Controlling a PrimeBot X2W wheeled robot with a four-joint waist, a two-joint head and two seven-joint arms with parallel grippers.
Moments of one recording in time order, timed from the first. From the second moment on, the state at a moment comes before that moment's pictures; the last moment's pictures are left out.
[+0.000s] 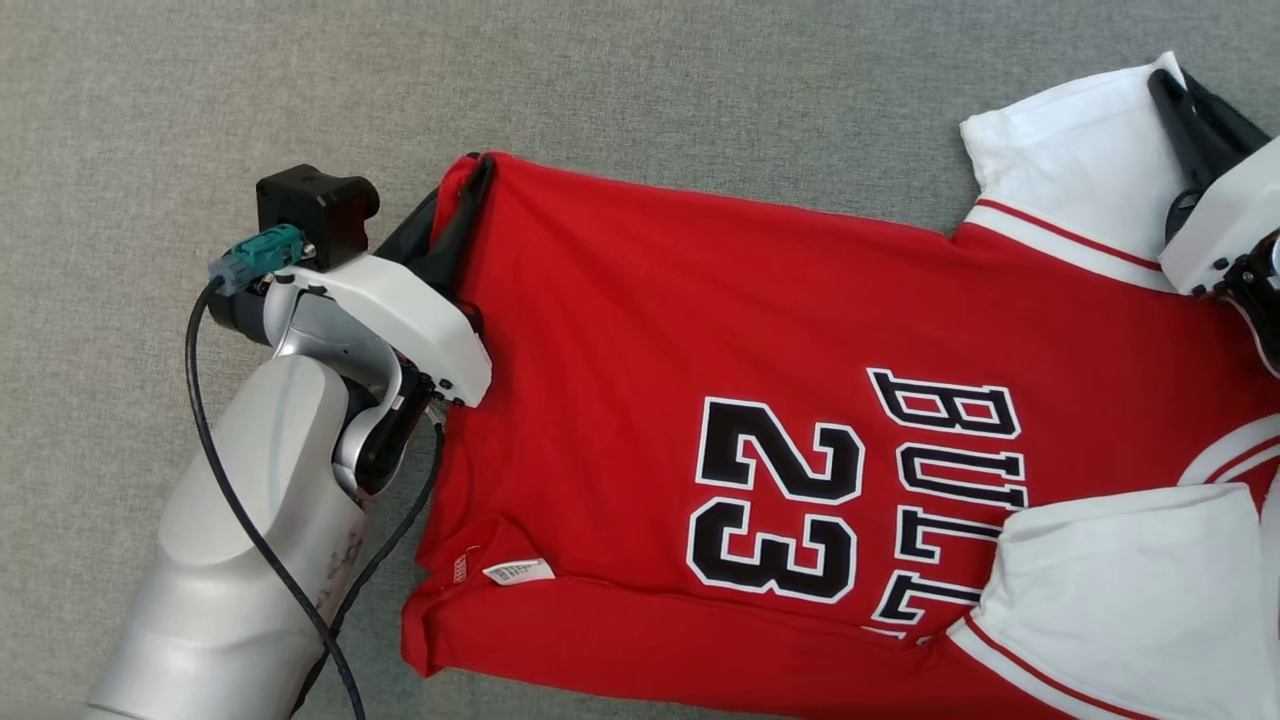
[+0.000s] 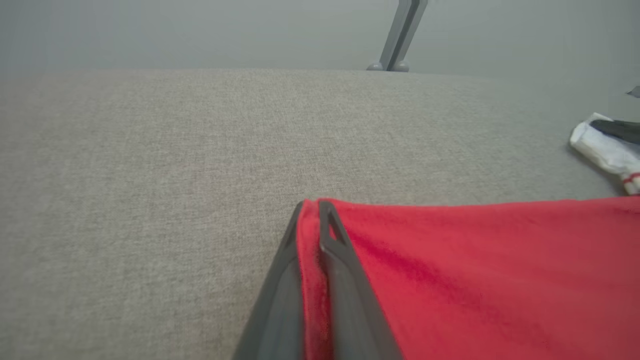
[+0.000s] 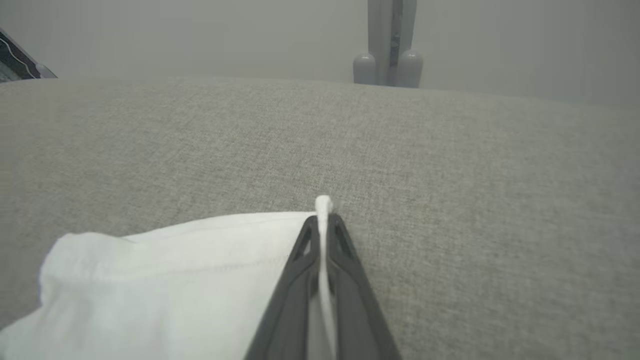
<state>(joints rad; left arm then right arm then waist) -0.71 0.17 -0.42 0.49 -0.53 -0.09 -0.01 -0.90 -0.47 0.44 0.68 0.66 0.13 0.07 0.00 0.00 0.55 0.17</state>
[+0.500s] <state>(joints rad) -0.64 0.26 -0.39 0.38 -0.57 -0.09 -0.03 -0.86 -0.52 0.48 0.52 0.77 0.13 -0.08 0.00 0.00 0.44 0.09</state>
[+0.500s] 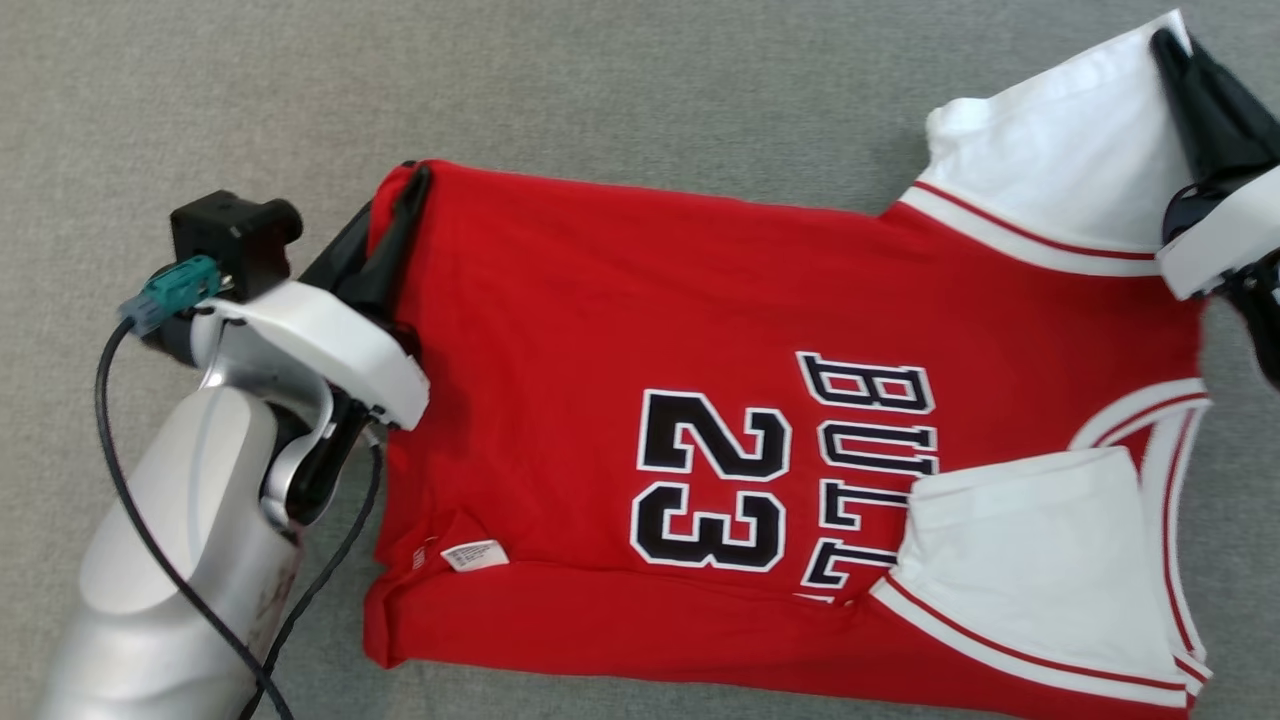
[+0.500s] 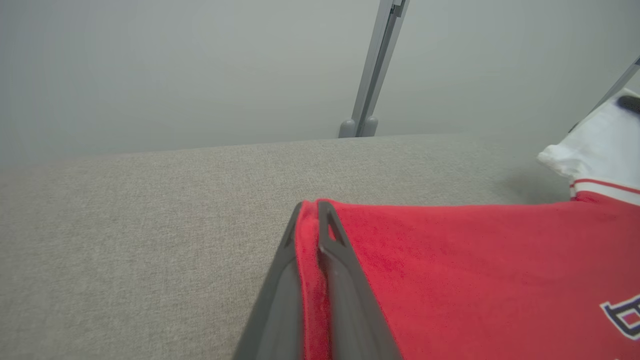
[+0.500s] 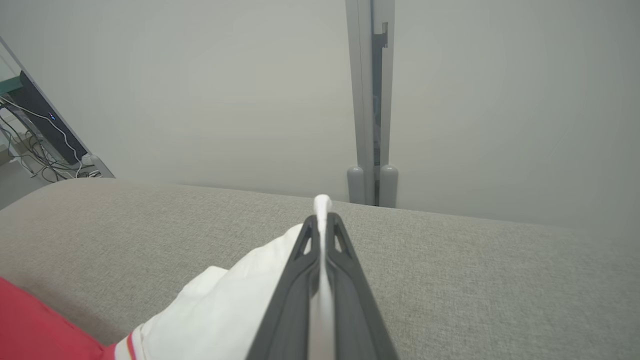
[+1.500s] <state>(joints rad) -0.06 0.47 -0.32 -0.10 -0.67 0.06 0.12 -0.03 -0.36 0.29 -0.04 0.88 0.13 -0.11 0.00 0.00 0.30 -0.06</state>
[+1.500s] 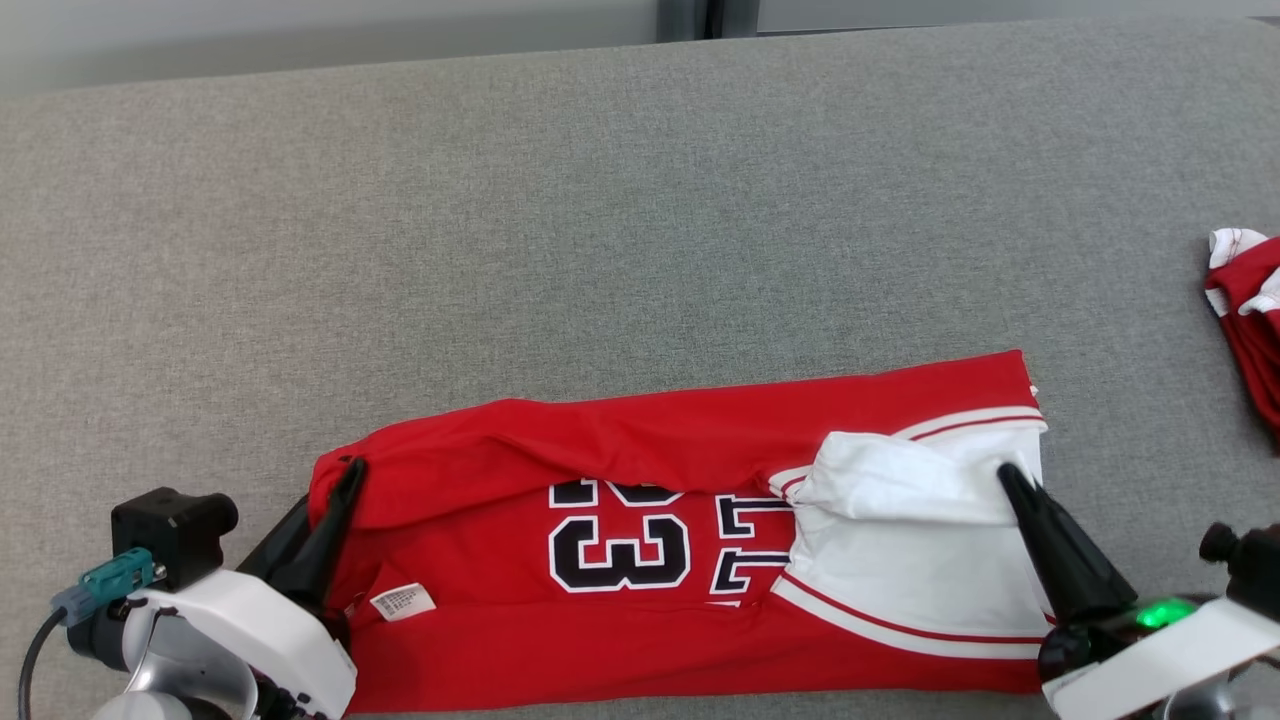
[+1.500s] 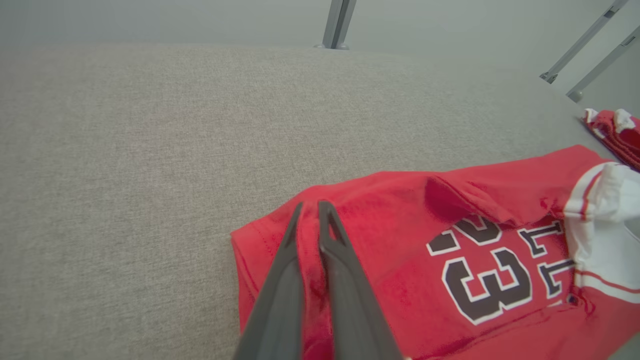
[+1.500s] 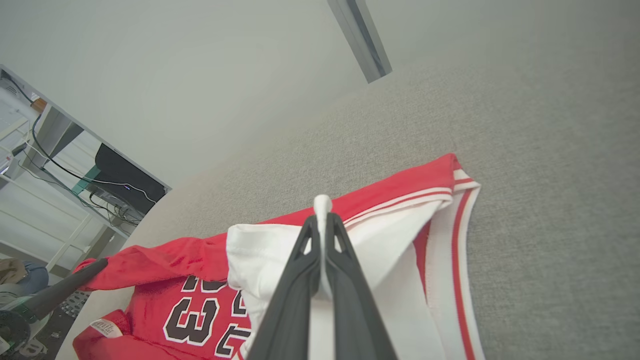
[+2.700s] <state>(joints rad) 0.01 0.30 -0.24 -0.09 -0.50 0.20 -0.26 0.04 -0.17 -0.03 -0.09 0.29 0.13 -0.20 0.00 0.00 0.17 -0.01</state>
